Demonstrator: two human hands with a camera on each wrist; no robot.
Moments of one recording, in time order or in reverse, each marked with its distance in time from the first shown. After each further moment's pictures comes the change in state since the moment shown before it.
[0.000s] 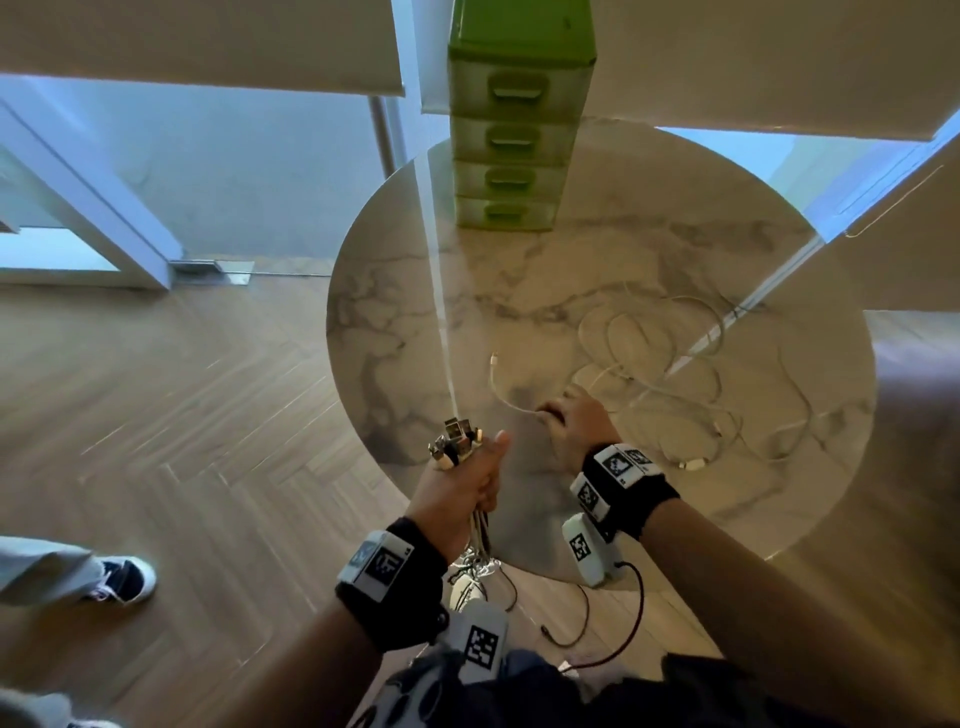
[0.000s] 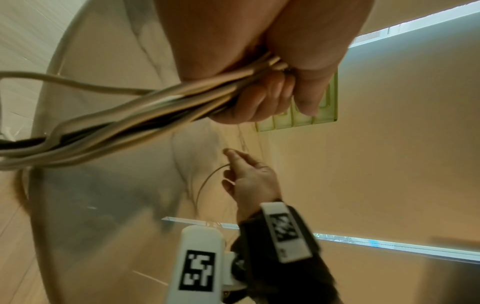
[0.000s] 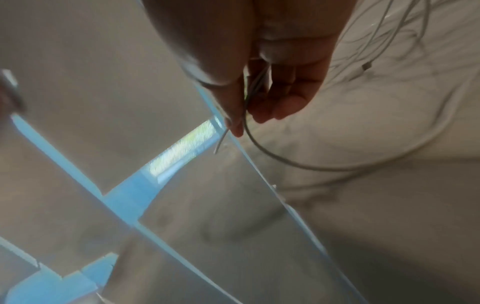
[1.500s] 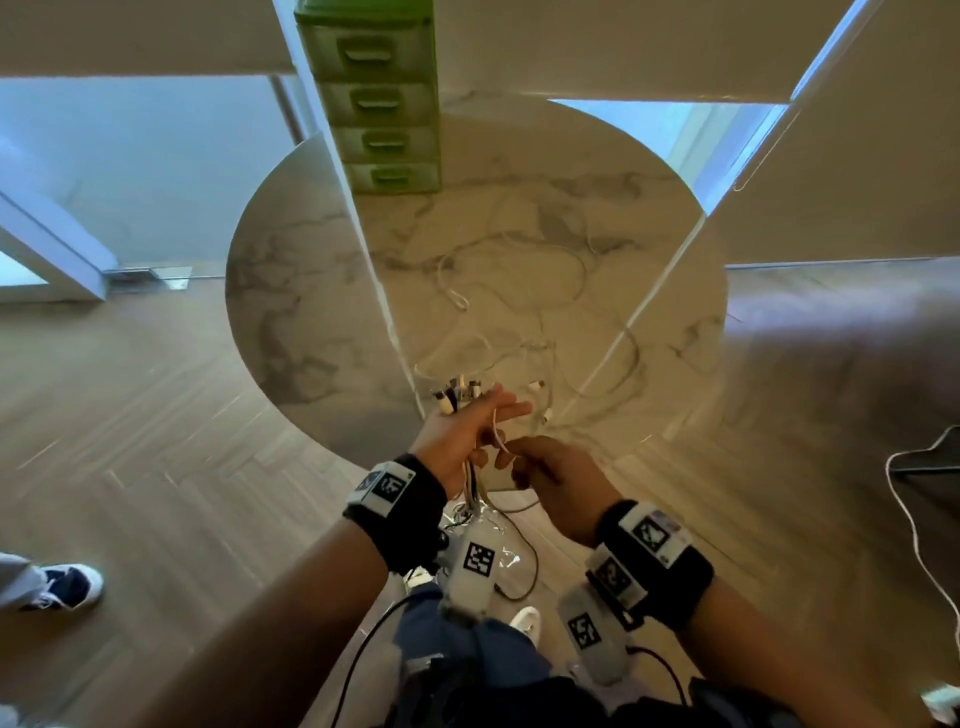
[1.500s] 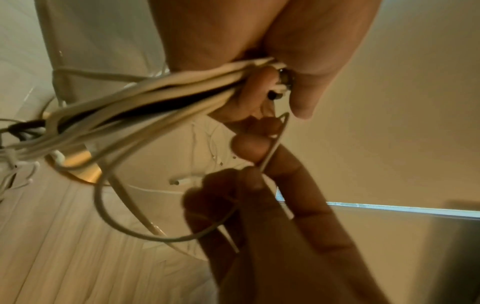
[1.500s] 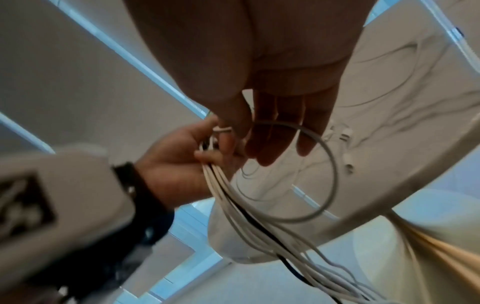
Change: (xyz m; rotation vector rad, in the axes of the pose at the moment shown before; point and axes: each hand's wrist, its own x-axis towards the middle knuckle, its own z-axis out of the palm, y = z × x) left_hand -0.034 -0.071 0.114 0.157 -0.070 -0.171; right_hand -0.201 0.060 -0.058 0.305 -0.092 -0.035
